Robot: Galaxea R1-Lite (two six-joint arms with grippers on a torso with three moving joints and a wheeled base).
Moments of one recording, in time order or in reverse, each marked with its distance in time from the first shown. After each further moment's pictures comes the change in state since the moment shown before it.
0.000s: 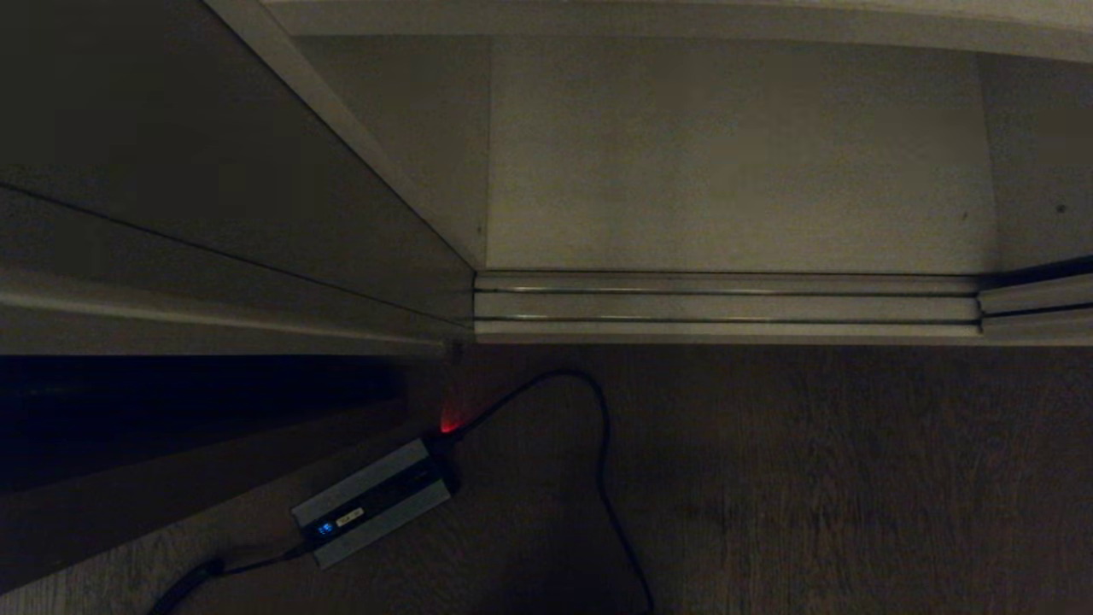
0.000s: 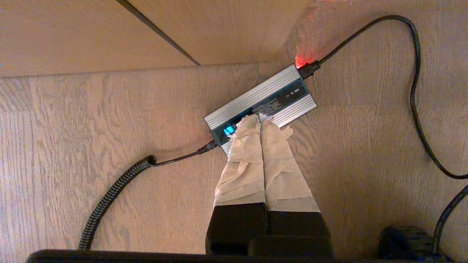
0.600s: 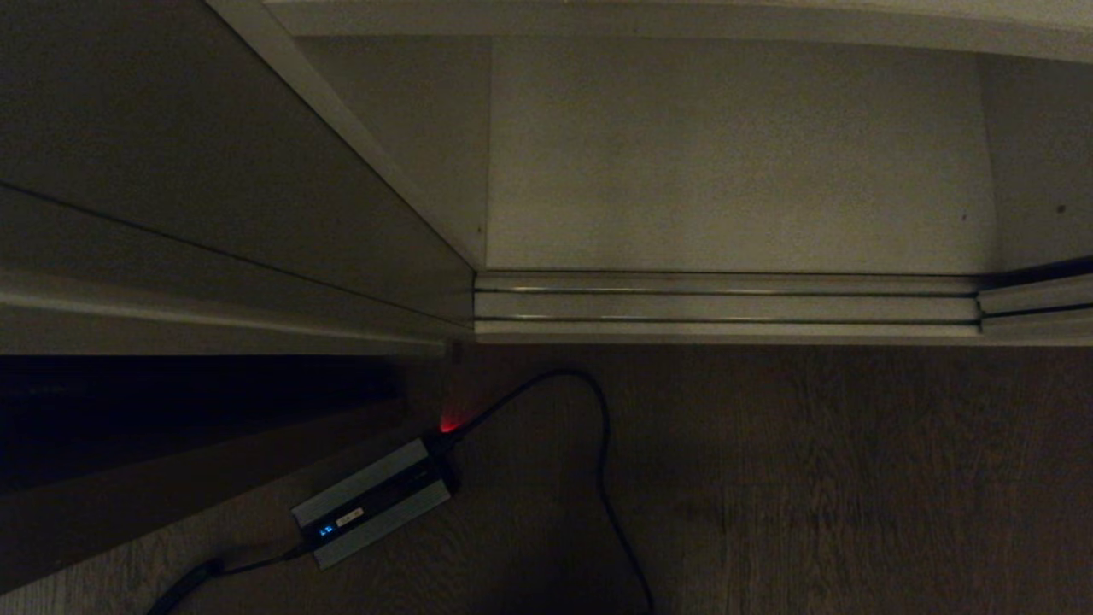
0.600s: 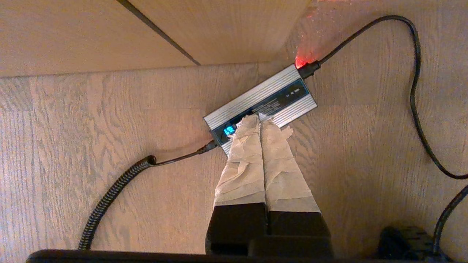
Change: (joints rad) left arm 0.000 0.000 0.000 0.000 0.000 0.000; right arm 0.000 -0.026 0.033 0.057 0.066 0.047
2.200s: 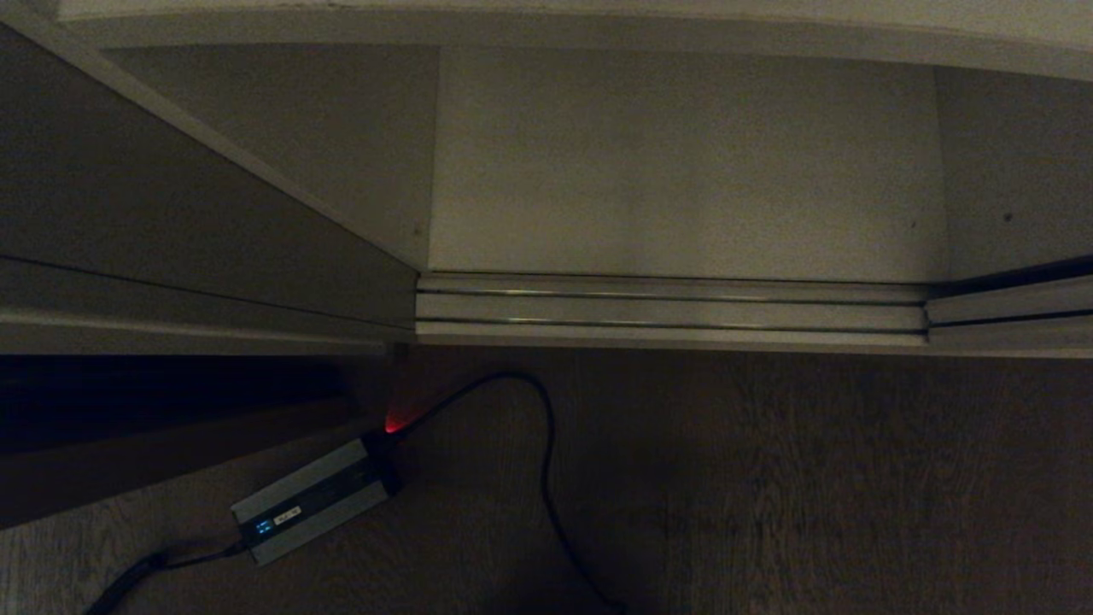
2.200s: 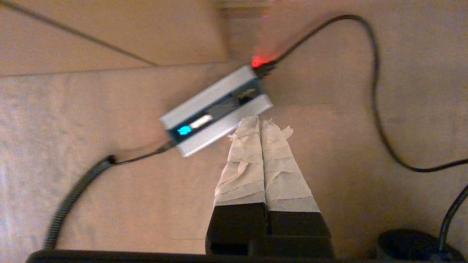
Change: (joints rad) left arm 0.000 0.003 0.000 0.004 0.001 0.026; right arm 0.000 0.000 0.000 0.003 0.000 0.000
